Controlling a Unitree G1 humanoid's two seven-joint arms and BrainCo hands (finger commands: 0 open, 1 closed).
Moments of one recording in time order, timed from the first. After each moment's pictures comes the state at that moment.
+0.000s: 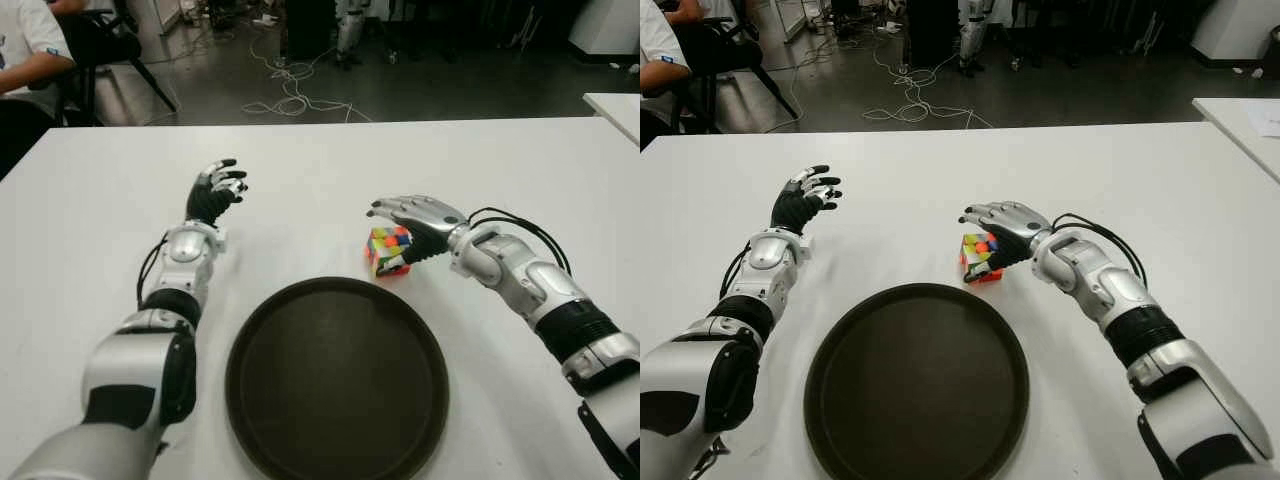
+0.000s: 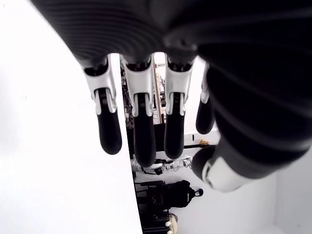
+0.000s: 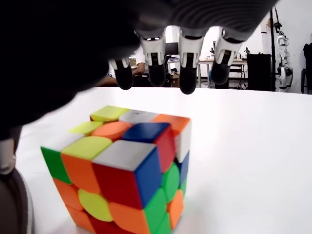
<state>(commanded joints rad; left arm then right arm) -0.85 0.12 0.17 1.31 0.03 -0.39 -0.02 -0.65 -0.43 0.53 0.62 -0.79 -0.32 0.10</state>
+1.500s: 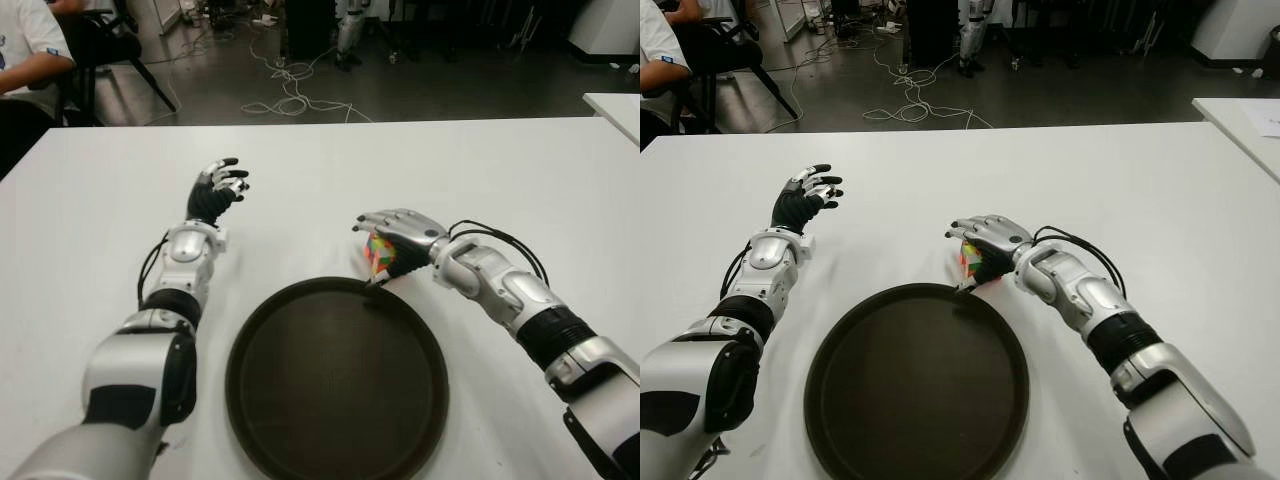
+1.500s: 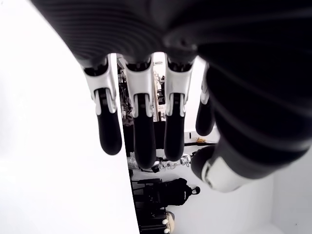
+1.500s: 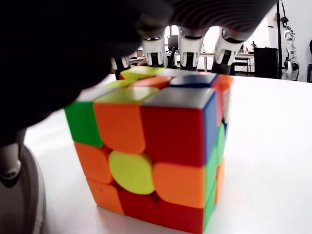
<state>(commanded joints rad) -0.84 0.12 0.17 1.30 0.03 -0.40 -0.02 -0.63 -0.38 0.59 0.63 -0.82 -0.28 0.07</state>
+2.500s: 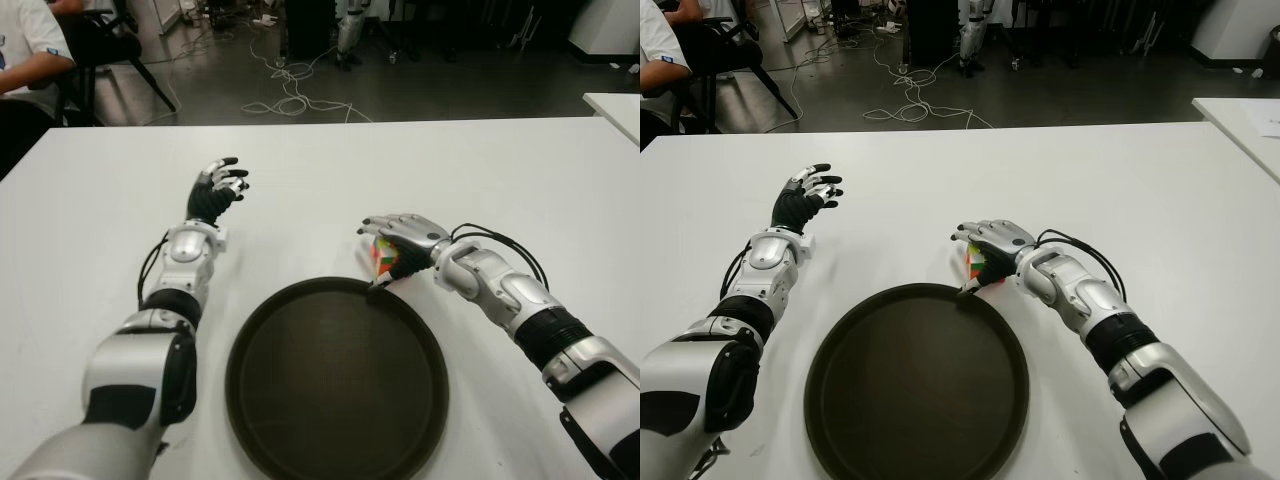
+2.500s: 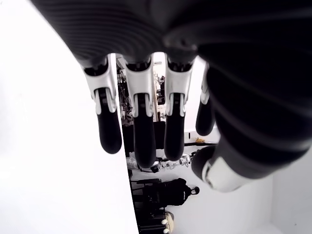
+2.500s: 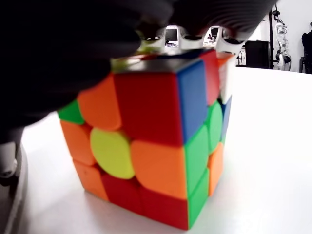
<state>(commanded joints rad) -0.85 0.12 0.17 1.31 0.03 -0.40 -0.01 -0.67 -0.37 0.58 0.72 -0.82 -0.27 0.05</state>
